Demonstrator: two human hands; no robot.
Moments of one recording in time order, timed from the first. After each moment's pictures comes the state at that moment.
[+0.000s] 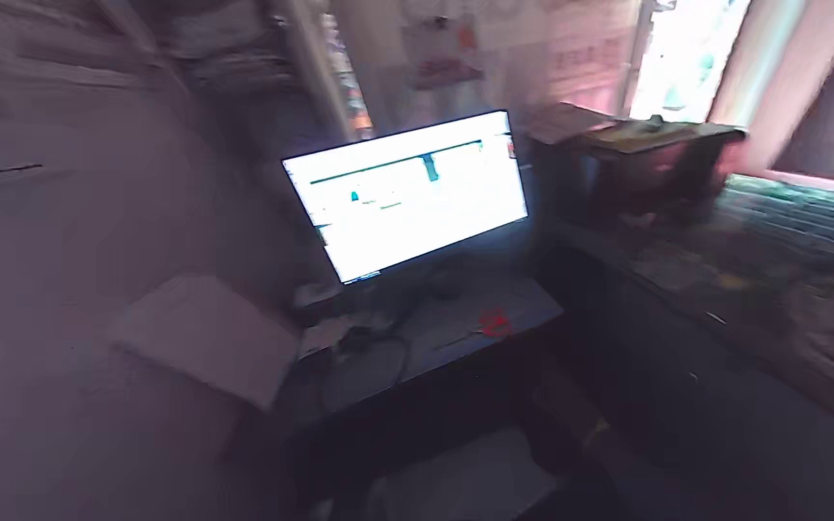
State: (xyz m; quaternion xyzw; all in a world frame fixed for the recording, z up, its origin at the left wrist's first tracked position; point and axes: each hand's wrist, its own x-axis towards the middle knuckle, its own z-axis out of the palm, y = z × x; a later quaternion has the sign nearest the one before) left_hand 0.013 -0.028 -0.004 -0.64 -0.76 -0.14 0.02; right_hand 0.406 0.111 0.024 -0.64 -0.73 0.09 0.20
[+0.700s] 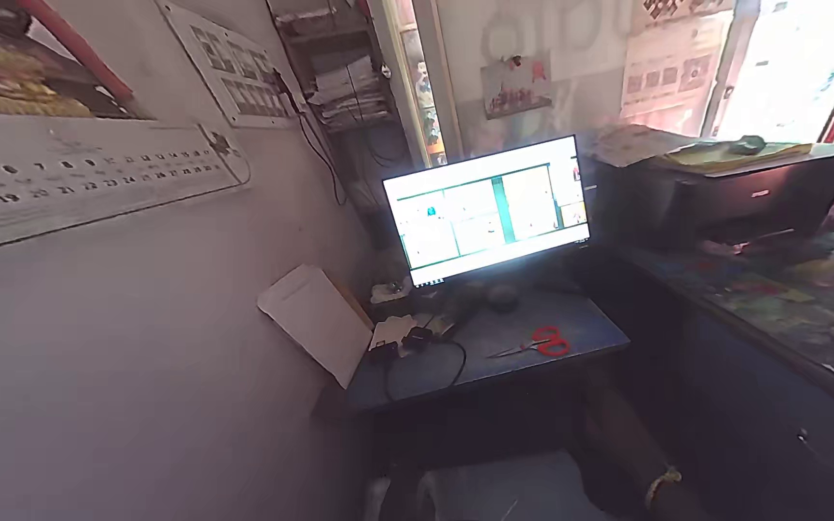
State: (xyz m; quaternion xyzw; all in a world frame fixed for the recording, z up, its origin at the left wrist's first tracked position) left_hand 0.008 -0.022 -0.012 -0.62 -0.75 -0.22 -0.02; right_hand 0.411 0.121 0.003 -0.64 -0.74 0.05 0.22
